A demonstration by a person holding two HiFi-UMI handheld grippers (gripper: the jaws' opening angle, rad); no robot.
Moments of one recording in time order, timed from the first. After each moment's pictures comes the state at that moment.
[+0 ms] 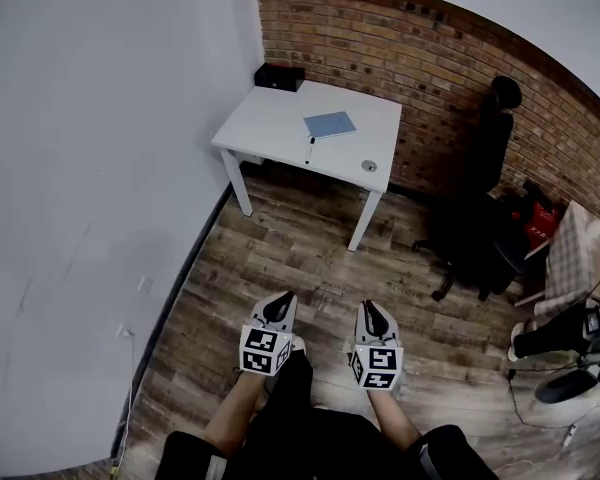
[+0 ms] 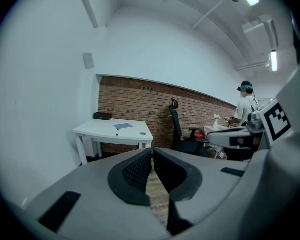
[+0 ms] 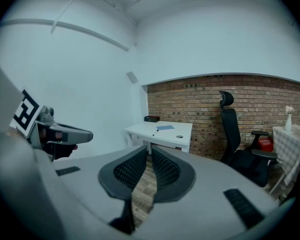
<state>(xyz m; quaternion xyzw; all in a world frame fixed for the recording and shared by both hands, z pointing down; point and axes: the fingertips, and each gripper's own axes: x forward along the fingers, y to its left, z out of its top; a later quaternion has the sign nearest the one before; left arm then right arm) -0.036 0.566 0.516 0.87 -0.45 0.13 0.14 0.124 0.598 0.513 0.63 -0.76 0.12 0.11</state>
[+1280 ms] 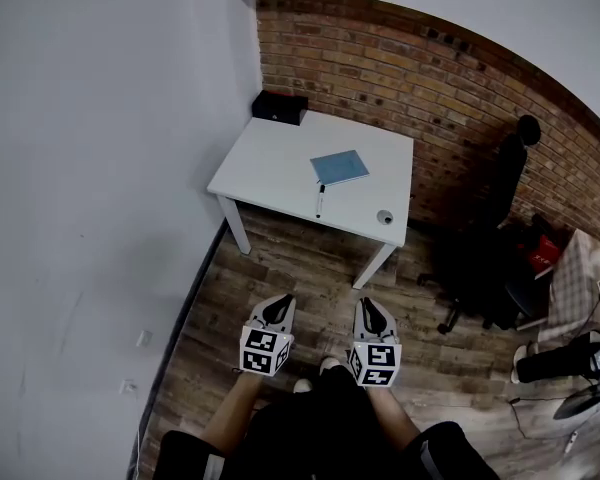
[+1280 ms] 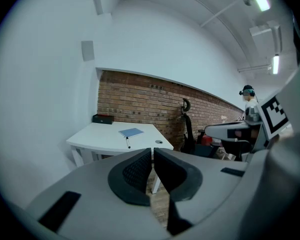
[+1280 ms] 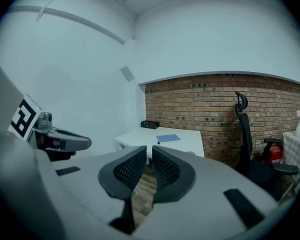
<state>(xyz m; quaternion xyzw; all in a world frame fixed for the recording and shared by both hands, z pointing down) -0.097 0.326 0.519 0.88 -0.42 0.14 0.14 0.062 0.355 0.498 0.65 -0.75 0.10 0.11</state>
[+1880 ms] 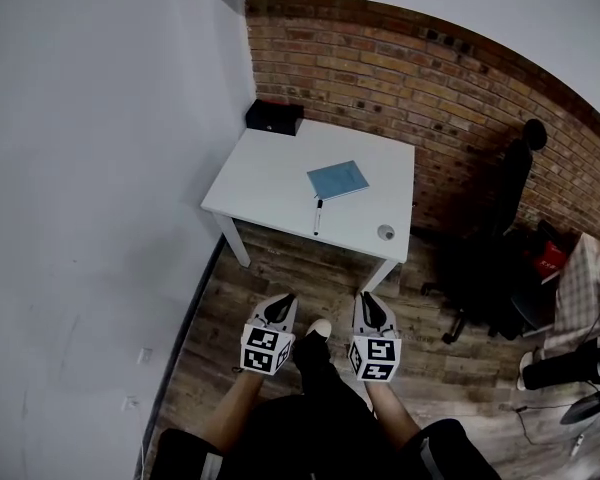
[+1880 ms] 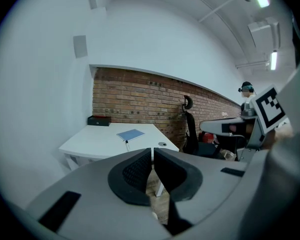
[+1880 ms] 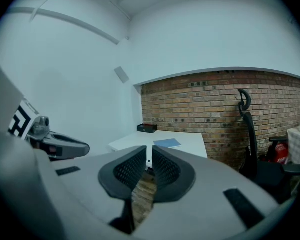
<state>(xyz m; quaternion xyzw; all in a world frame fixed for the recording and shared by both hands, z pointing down) -0.071 0.254 0.531 0.89 -0.41 0.15 0.13 0.083 0.275 0.506 0.65 -0.74 0.10 0.09</state>
